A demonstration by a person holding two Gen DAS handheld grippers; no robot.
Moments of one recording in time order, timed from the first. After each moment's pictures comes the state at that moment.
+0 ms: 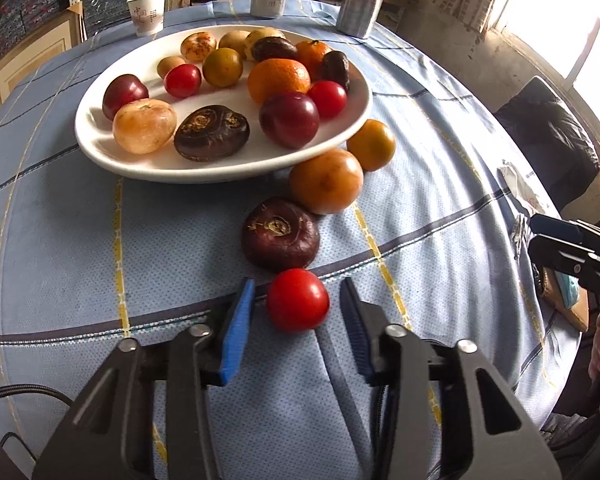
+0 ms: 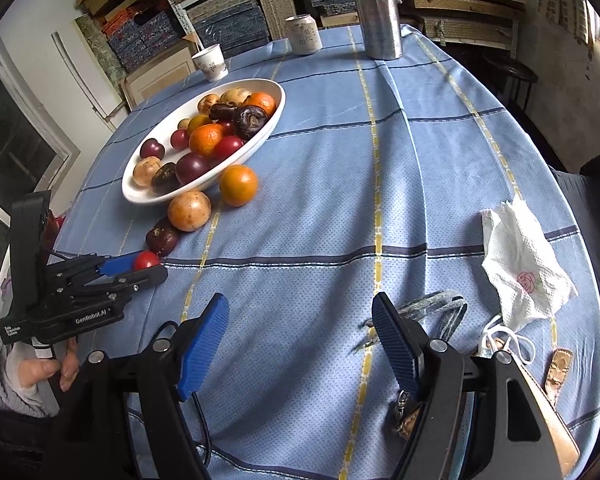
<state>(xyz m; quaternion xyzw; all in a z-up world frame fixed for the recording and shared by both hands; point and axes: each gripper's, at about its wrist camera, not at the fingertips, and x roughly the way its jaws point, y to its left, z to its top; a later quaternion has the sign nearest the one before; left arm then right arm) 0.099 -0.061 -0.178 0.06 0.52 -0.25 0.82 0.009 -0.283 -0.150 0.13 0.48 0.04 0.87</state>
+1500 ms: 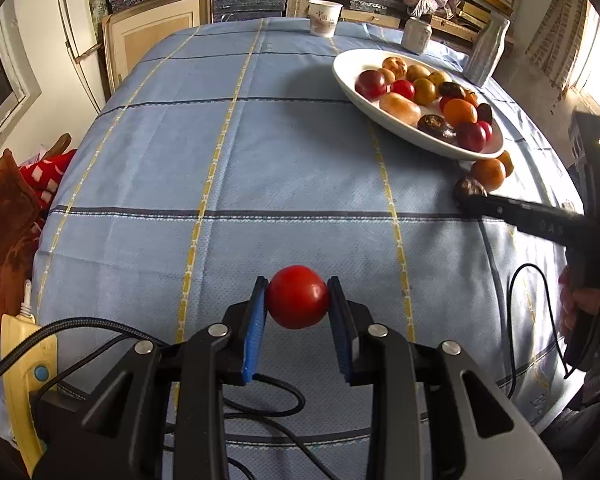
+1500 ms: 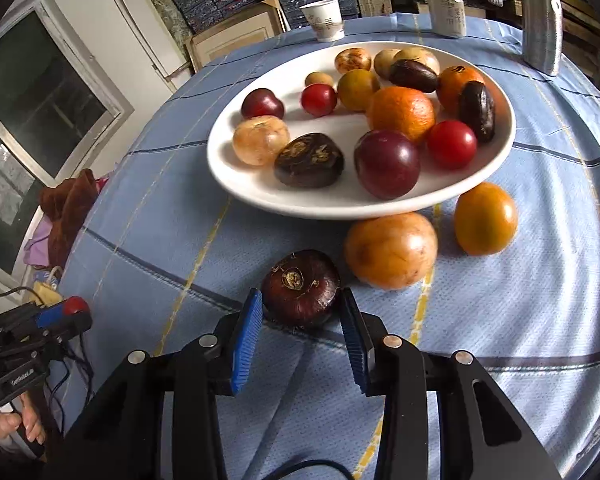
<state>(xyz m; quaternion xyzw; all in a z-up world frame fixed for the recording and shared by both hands) 0.049 0.113 -0.142 0.02 0.50 -0.08 0.86 0.096 -0.134 -0.183 0.10 0.49 0.17 0.85</state>
